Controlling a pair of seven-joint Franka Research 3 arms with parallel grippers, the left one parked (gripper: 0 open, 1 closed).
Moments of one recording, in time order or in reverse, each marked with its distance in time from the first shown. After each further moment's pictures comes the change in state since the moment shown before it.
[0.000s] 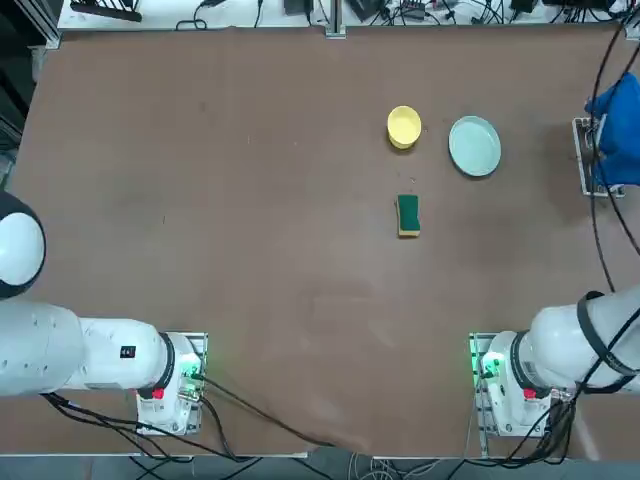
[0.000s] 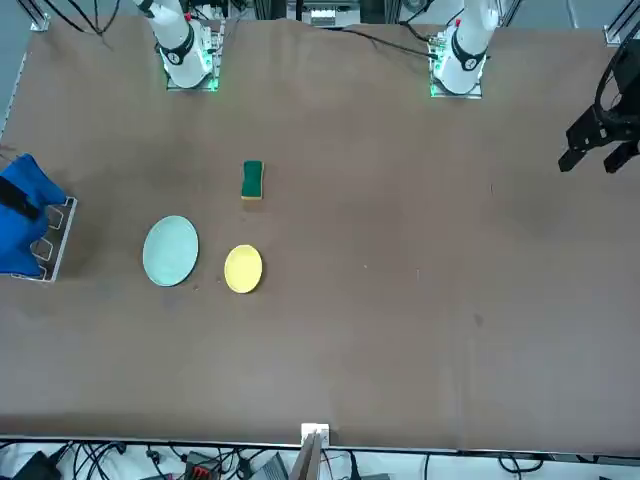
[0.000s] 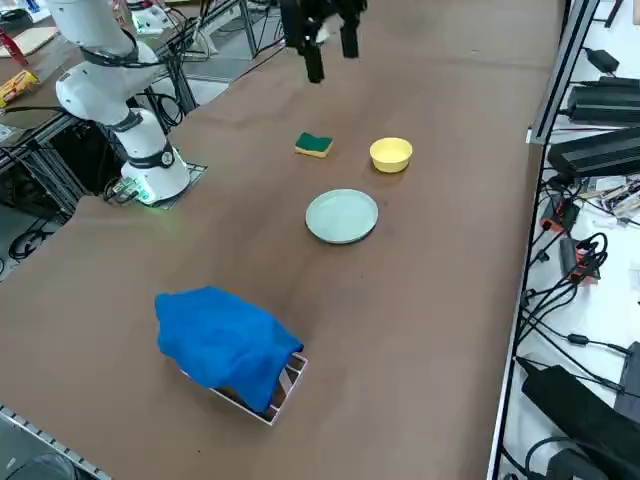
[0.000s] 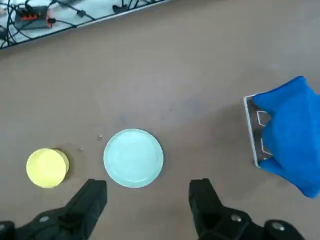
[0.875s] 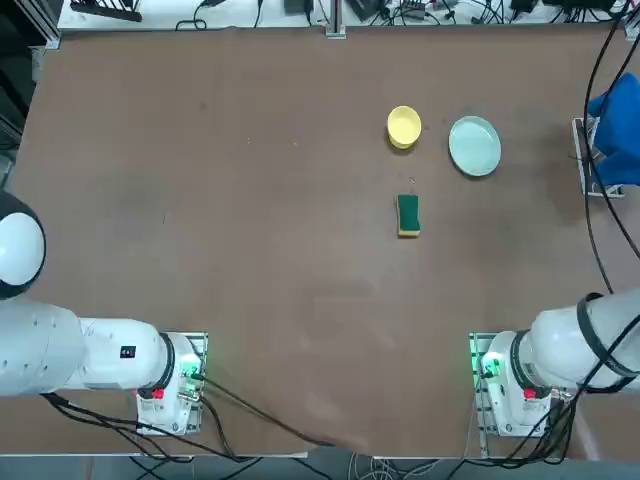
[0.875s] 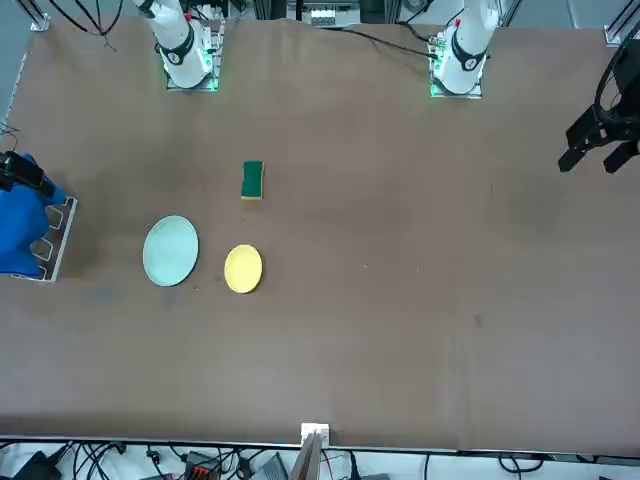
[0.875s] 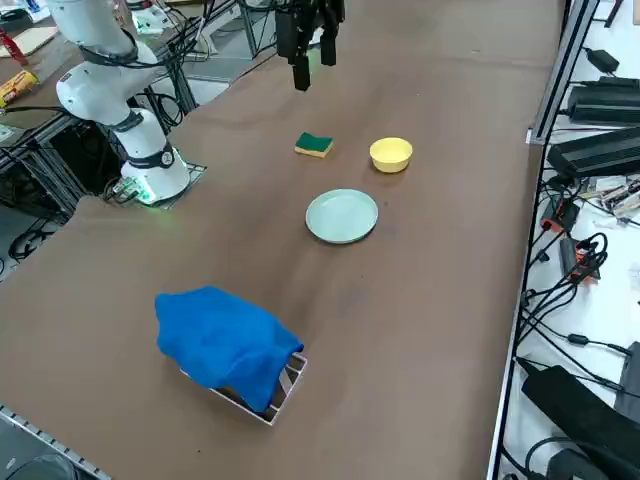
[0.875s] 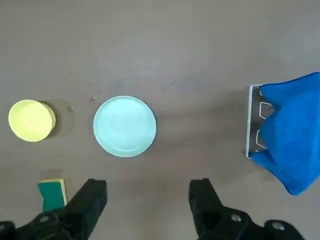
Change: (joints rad) arm 0.057 -0.024 -0.050 -0.072 0.000 -0.048 -0.146
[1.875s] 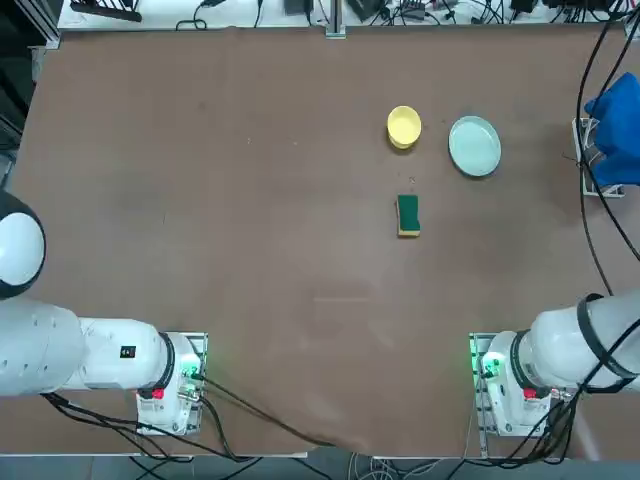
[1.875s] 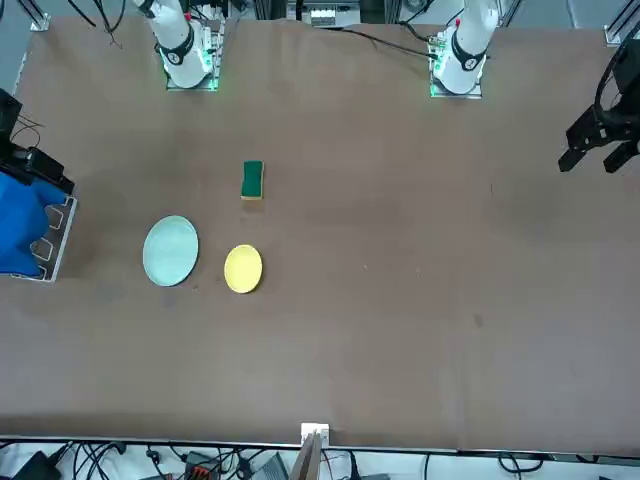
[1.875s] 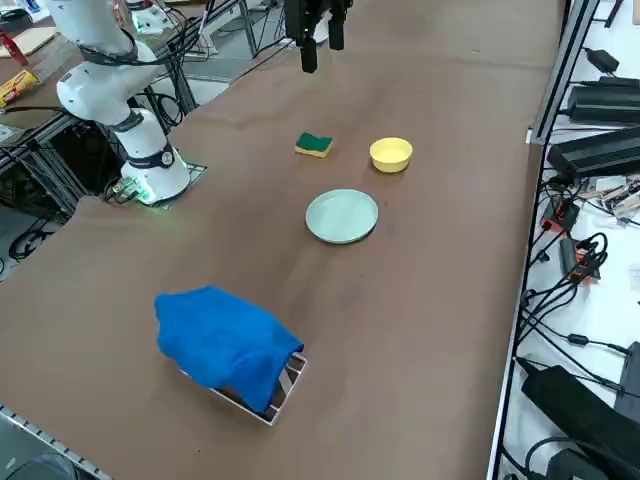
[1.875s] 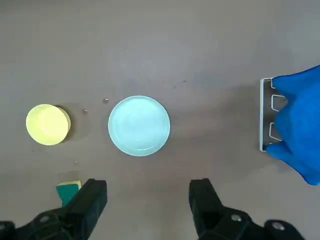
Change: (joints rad) arm 0.009 -0.018 0.052 -0.009 0.001 -0.003 0.118
